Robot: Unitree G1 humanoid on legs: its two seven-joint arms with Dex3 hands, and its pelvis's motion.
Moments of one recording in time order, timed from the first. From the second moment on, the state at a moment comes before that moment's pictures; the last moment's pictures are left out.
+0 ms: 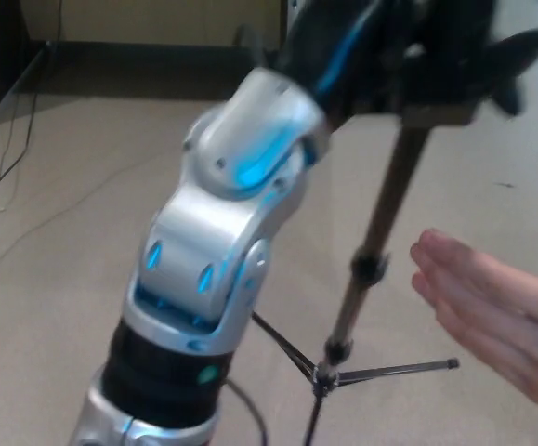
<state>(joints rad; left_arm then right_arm) -1.00 -0.10 -0.15 -0.22 -0.10 0.45 -0.25 -0.23 -0.48 0.25 1.09 -0.35 -0.23 0.06</state>
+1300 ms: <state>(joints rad) -1.15 -0.14 -0.35 -0.61 -0.23 0.88 -0.09 -0.07 -0.63 0.35 0.47 -0.47 -0.06 0.17</state>
